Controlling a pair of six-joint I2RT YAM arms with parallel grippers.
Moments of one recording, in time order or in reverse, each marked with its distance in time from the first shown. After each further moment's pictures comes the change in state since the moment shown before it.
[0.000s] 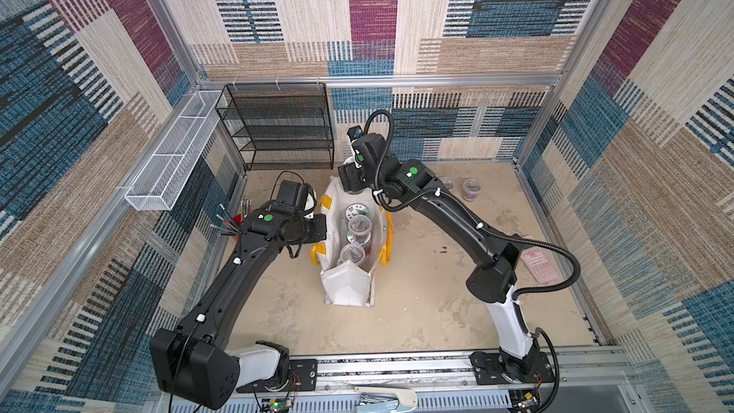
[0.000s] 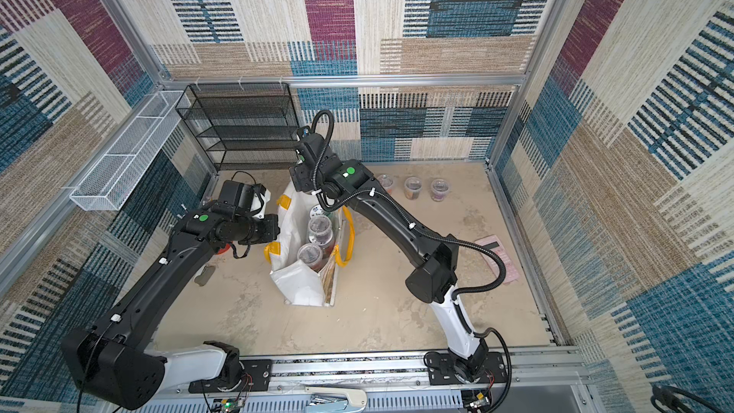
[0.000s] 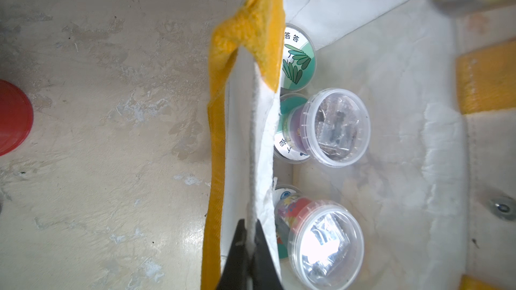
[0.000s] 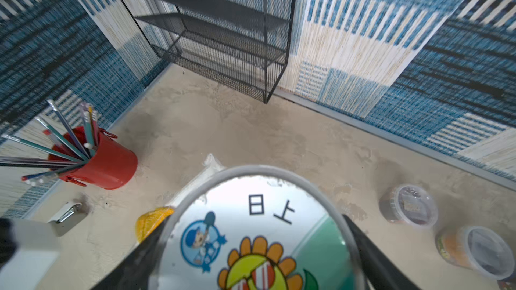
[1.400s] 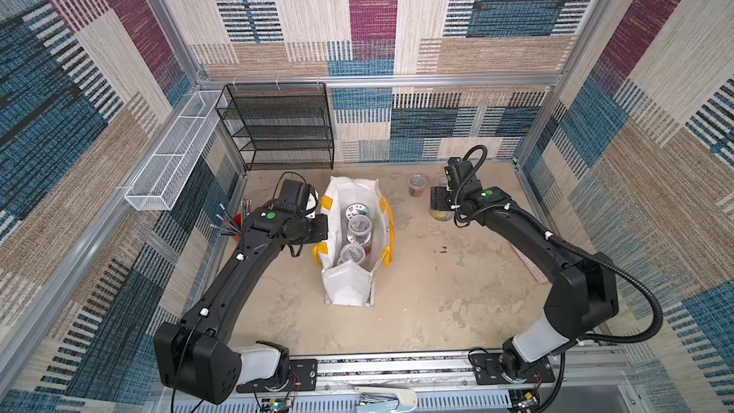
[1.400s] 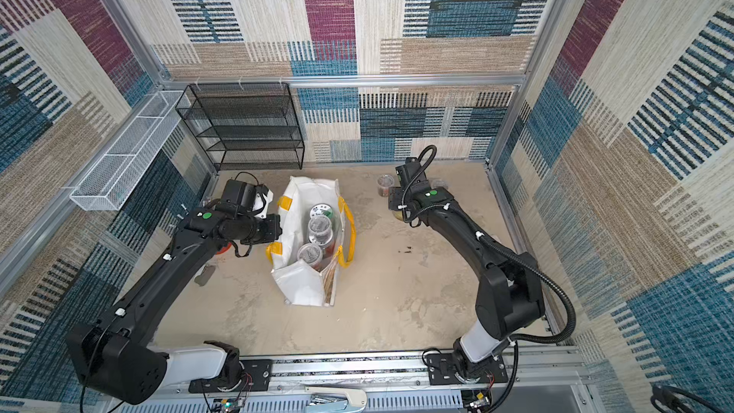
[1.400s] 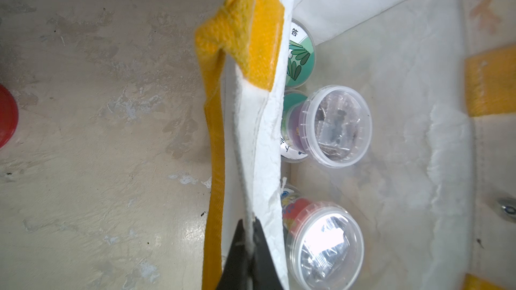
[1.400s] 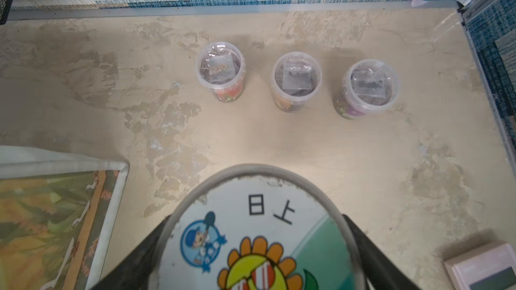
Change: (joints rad) left arm 0.000 0.024 0.003 0.000 0.023 0.000; right arm -0.447 -0.507 -1.087 0.324 -0.047 0.085
